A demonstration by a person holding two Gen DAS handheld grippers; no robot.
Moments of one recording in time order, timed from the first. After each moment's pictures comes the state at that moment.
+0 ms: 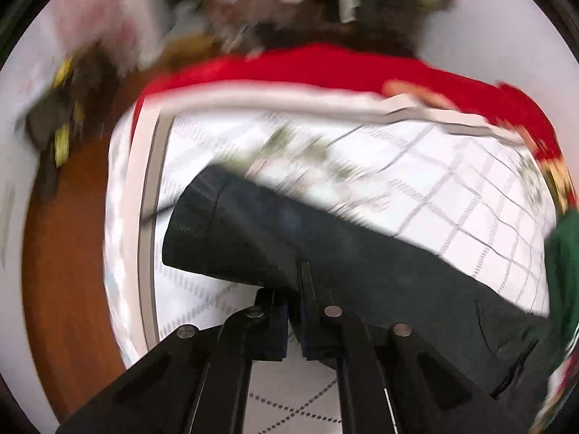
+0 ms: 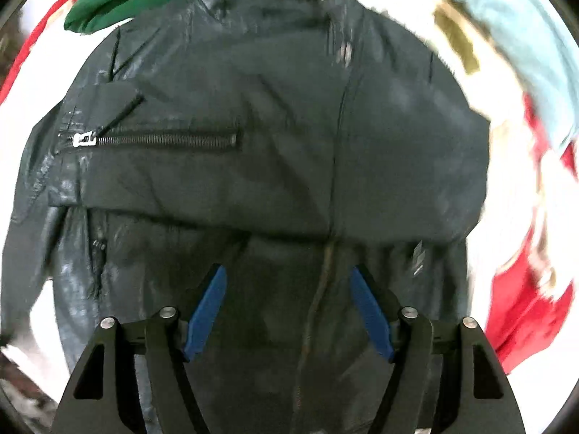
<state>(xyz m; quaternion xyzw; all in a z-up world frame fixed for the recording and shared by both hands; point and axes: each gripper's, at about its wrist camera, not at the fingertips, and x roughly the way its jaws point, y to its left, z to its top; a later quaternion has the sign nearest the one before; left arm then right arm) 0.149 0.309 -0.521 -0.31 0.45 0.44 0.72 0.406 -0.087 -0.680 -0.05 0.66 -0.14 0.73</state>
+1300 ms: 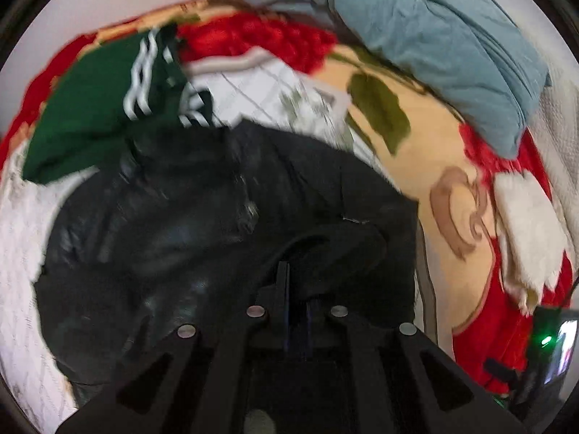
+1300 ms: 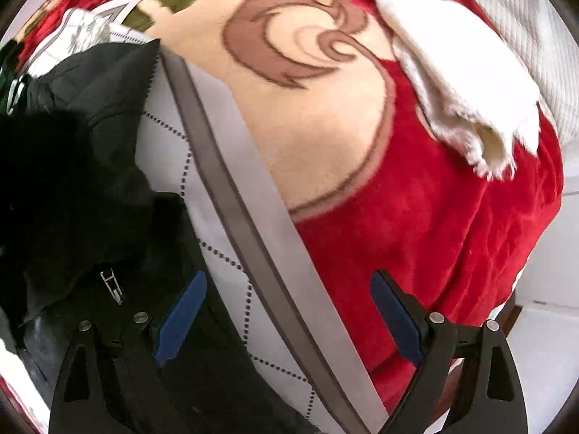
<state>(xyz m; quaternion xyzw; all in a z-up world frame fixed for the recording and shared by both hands) 0.332 -0.178 -0.491 0.04 0.56 -0.20 0.80 0.322 -0.320 -0.682 0.17 0.62 -0.35 0.68</state>
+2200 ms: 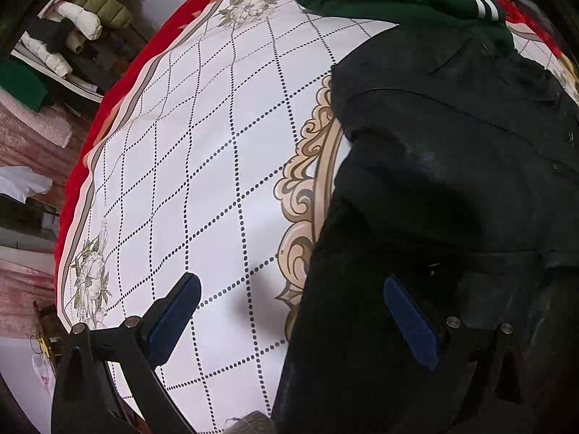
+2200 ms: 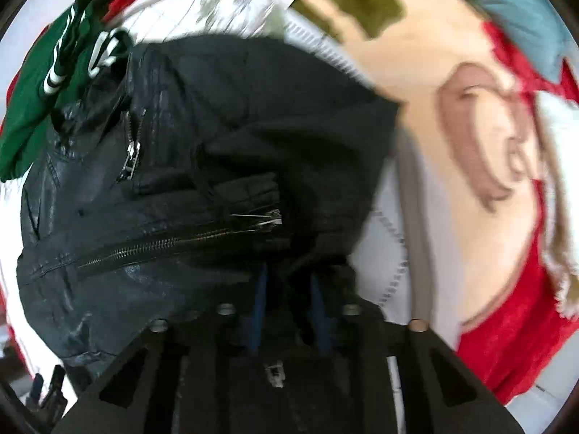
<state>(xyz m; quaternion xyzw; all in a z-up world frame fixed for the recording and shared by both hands) 0.271 0.065 -0.549 0.06 0.62 0.13 0.77 0.458 -0.256 -0.693 0.13 0.64 -0.20 0.74</state>
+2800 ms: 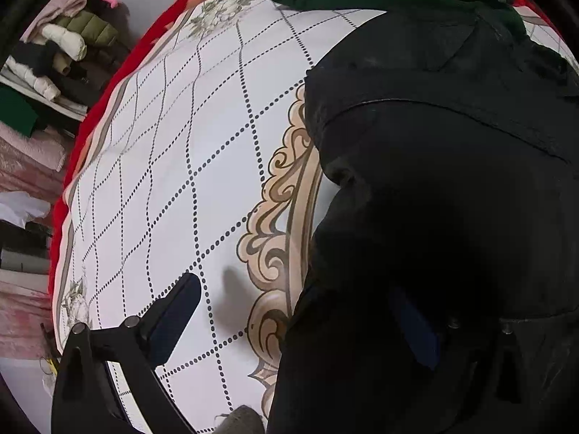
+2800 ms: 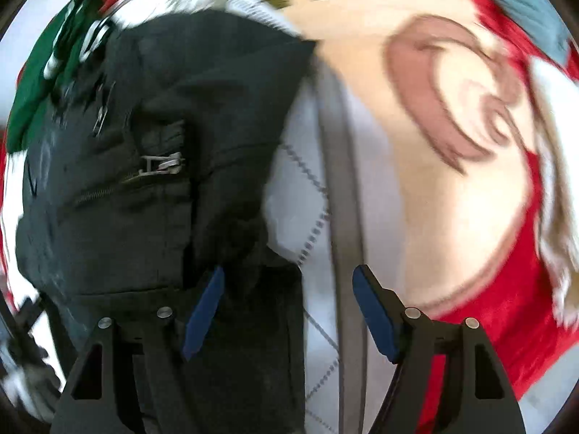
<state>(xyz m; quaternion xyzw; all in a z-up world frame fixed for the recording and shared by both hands) 0.310 0.056 -0.580 0.09 0.62 0.13 0.77 0.424 -0.295 -0.710 0.13 0.67 -0.13 0.72</state>
